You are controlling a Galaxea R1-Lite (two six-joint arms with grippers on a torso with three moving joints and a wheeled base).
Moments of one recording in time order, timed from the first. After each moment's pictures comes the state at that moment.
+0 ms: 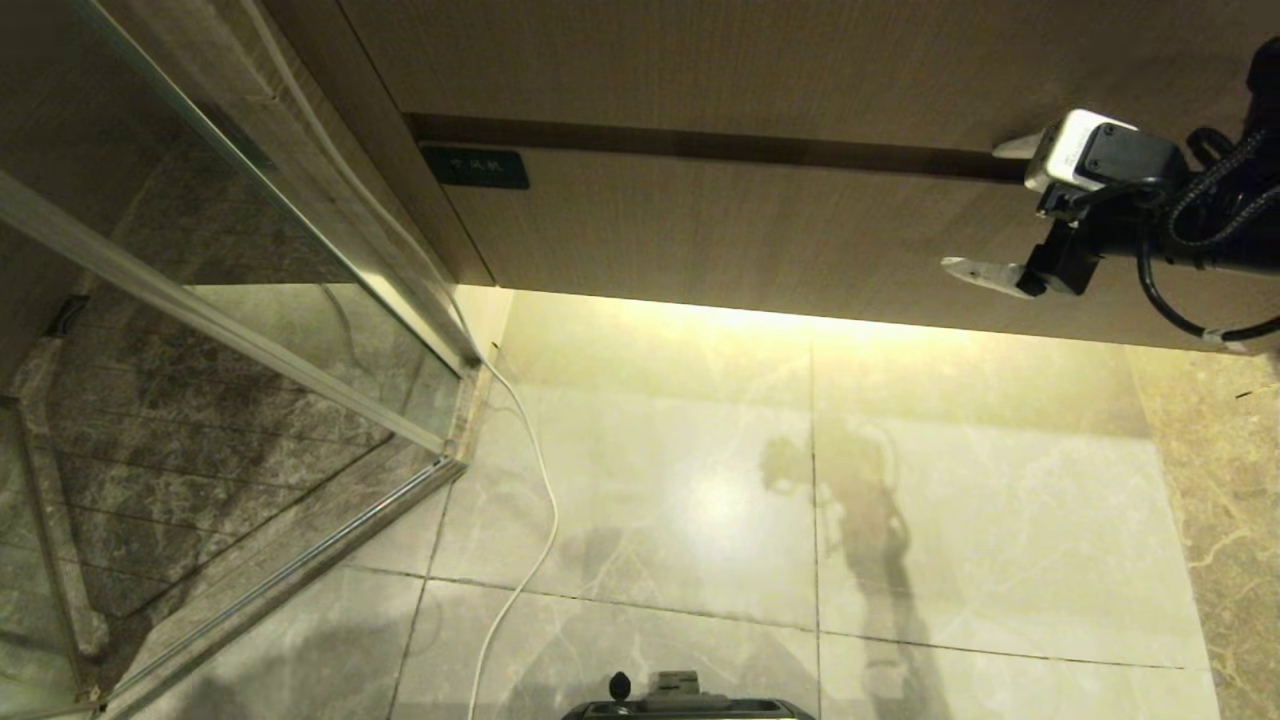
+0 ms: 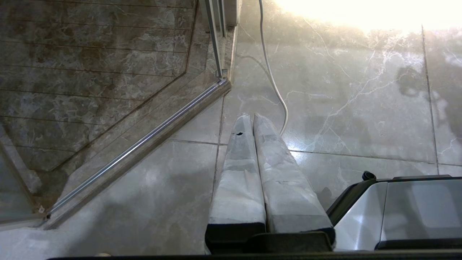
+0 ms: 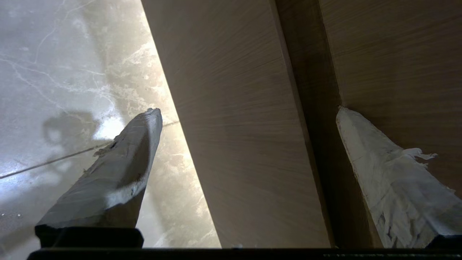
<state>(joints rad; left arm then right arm) 0.00 0.00 0.00 0.00 0.00 0.00 0.05 1.64 -1.33 -0.19 0.40 -1.13</state>
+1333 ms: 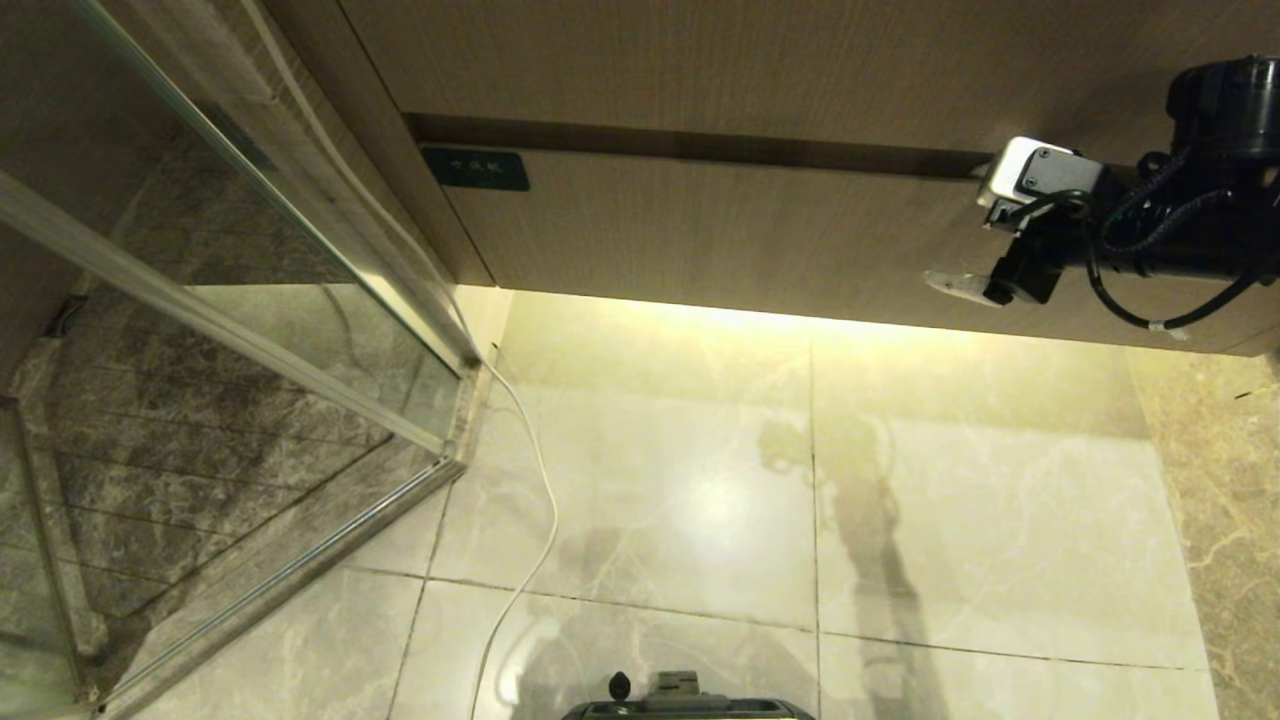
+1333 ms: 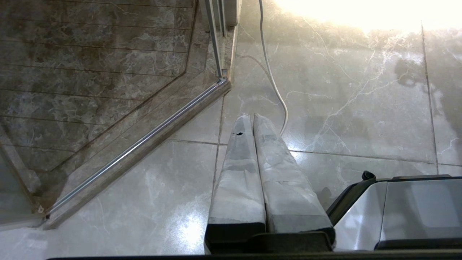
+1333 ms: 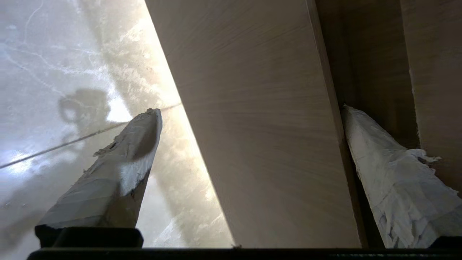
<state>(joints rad) 0.00 0.00 0.00 0.00 0.00 0.00 0.05 1.76 -1.42 -0.04 0.31 -1.12</state>
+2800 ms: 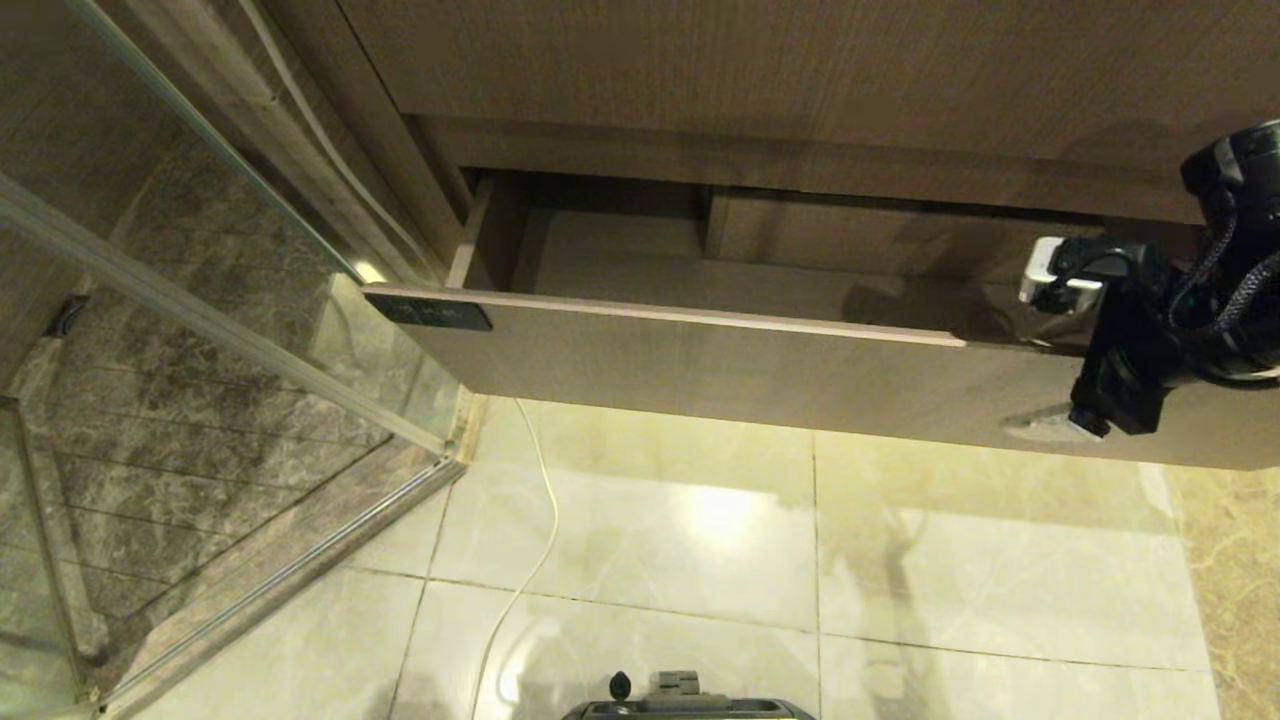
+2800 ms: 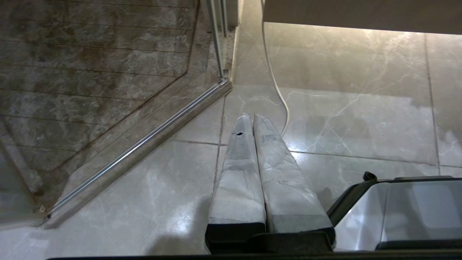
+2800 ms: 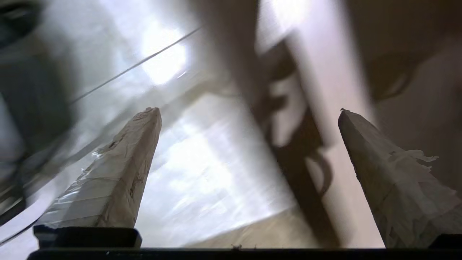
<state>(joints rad) 0.00 0.00 0.00 0.01 0.00 0.00 0.05 1.59 -1.36 0.52 0.15 -0.93</state>
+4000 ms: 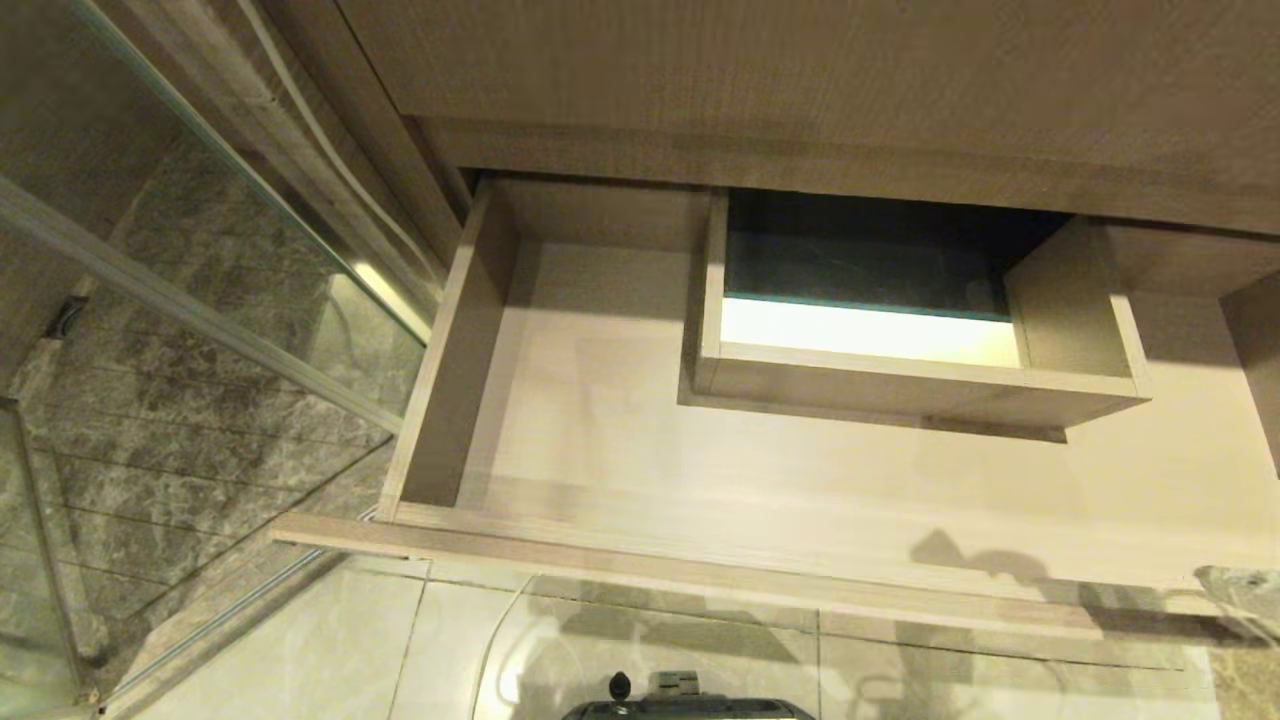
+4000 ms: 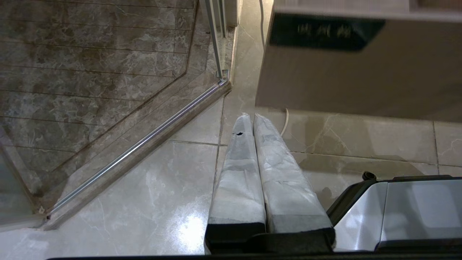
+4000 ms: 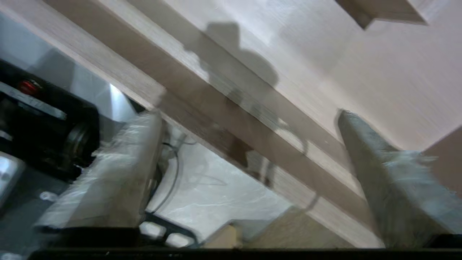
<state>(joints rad) 0.00 0.00 0.00 0.00 0.00 0.00 0.01 1.03 -1.00 0.69 0.16 -0.51</state>
